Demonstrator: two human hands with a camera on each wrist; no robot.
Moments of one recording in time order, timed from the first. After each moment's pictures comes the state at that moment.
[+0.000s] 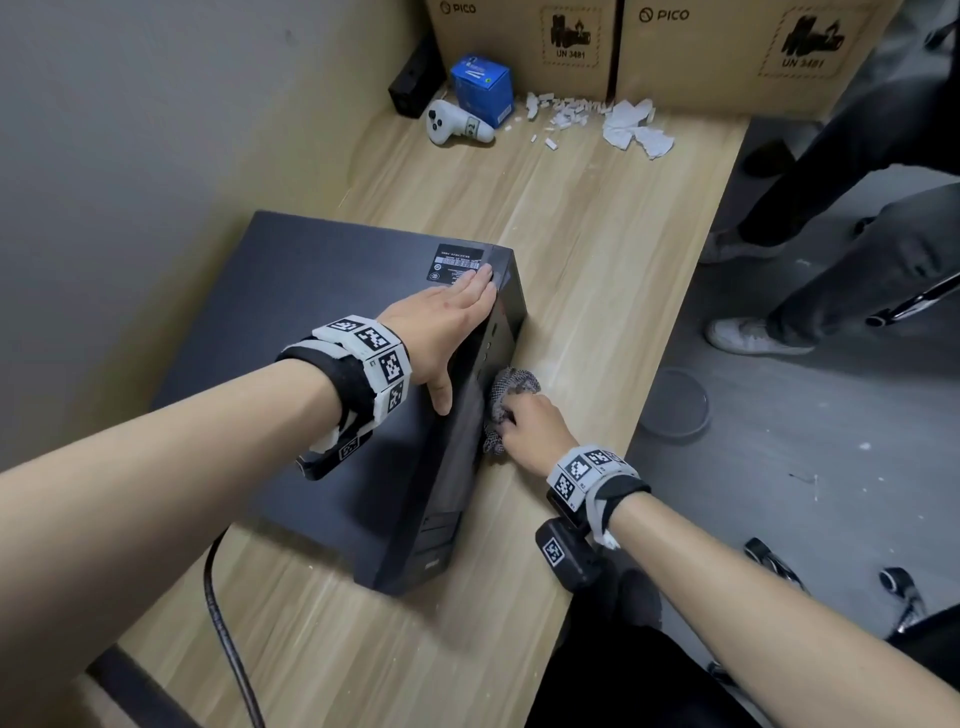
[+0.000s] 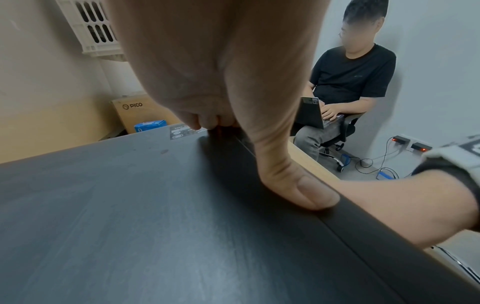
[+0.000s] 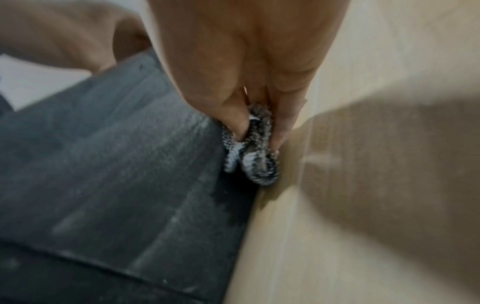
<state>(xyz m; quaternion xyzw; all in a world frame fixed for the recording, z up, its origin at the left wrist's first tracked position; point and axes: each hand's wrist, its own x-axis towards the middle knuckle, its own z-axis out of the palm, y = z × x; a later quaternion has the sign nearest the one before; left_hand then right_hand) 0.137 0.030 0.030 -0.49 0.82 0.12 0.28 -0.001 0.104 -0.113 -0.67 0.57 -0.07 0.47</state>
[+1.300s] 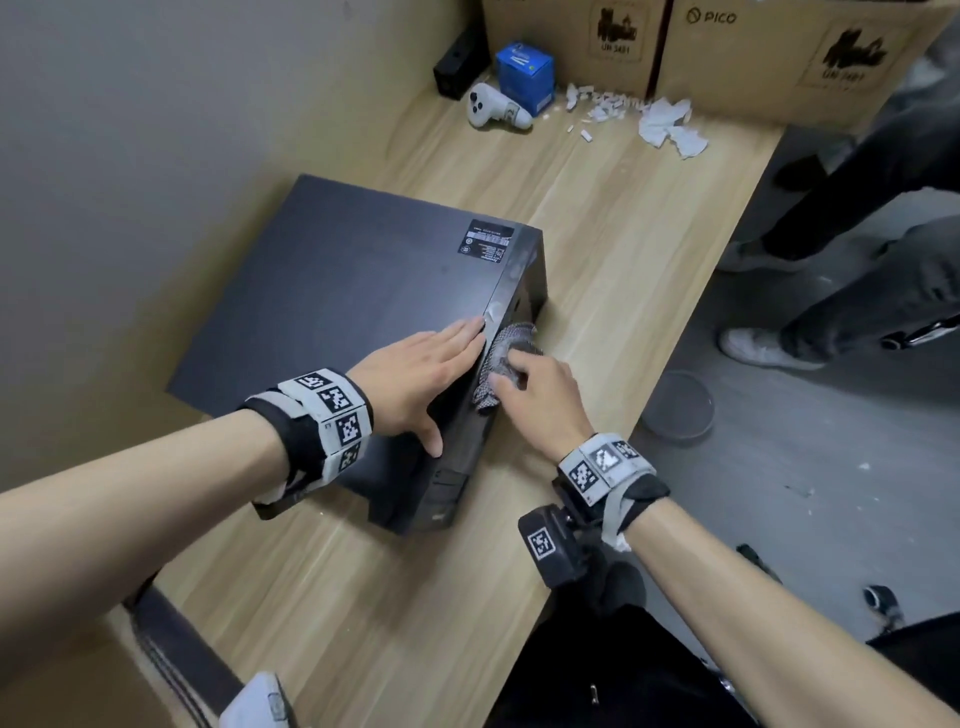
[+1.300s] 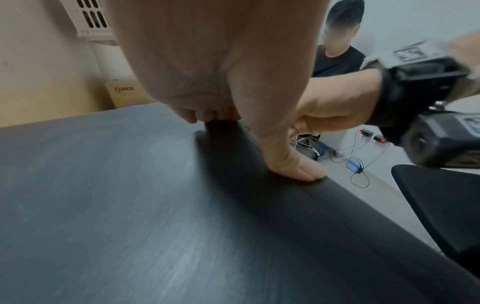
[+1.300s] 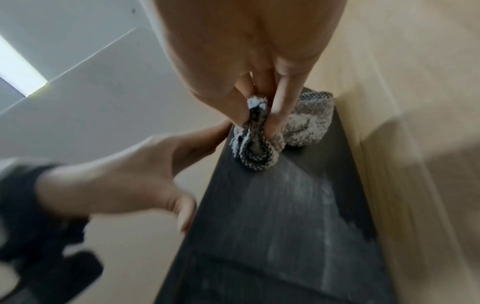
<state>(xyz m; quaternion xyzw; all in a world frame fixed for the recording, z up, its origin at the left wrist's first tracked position) 0.168 0.124 0.041 -0.48 0.83 0.16 0.24 -0.004 0.126 -0.046 -0.65 0.56 -0.25 0.45</state>
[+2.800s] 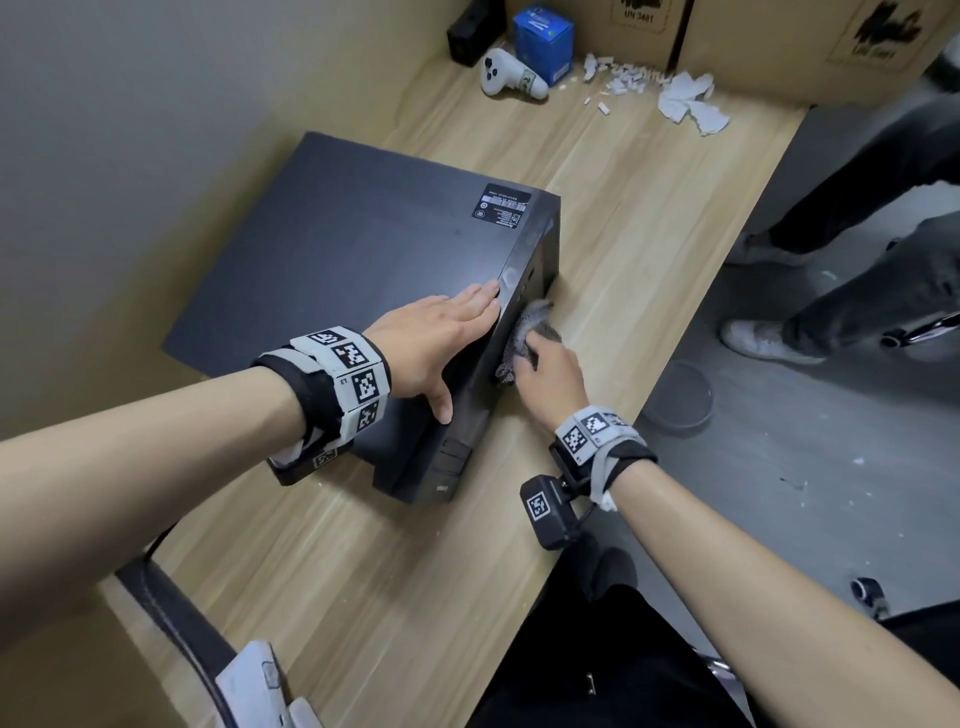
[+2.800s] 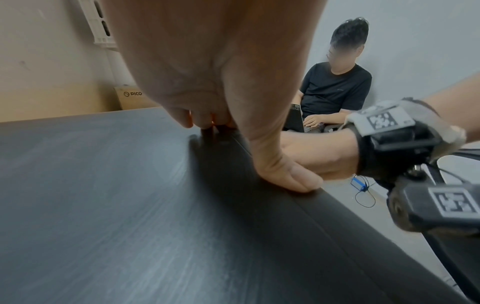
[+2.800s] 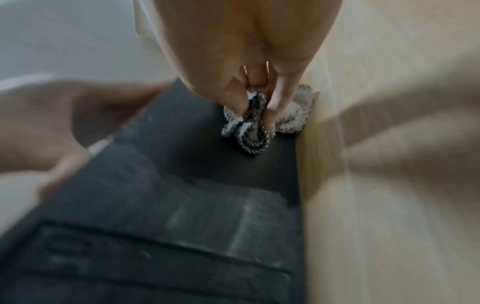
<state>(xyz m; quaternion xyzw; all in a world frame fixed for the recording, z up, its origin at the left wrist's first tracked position) 0.171 0.123 0.028 -0.50 0.82 0.16 0.23 0.007 0.124 -0.097 -0.64 0.59 -0.22 0.44</state>
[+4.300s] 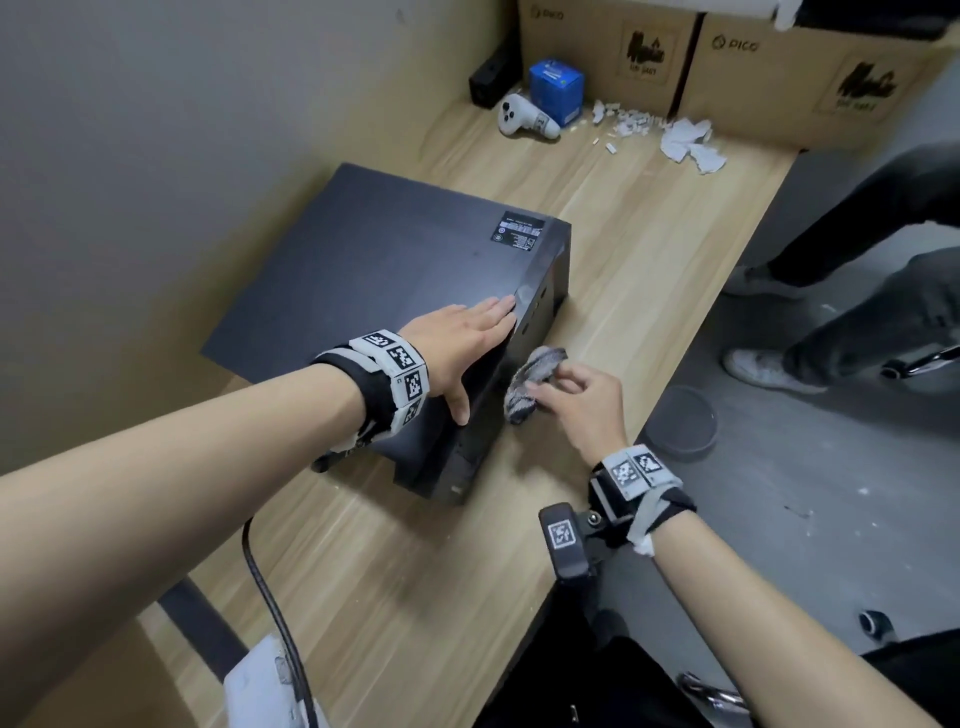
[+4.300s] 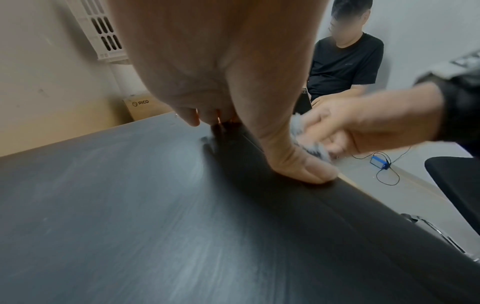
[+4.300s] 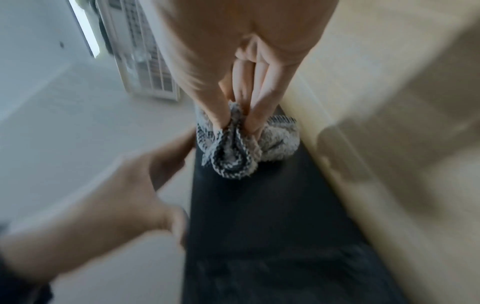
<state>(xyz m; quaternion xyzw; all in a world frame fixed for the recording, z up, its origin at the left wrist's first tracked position) 0.167 0.124 0.036 -0.49 0.83 0.11 0.25 -0.016 0.156 -0.084 -0.44 0.53 -0.40 0.60</state>
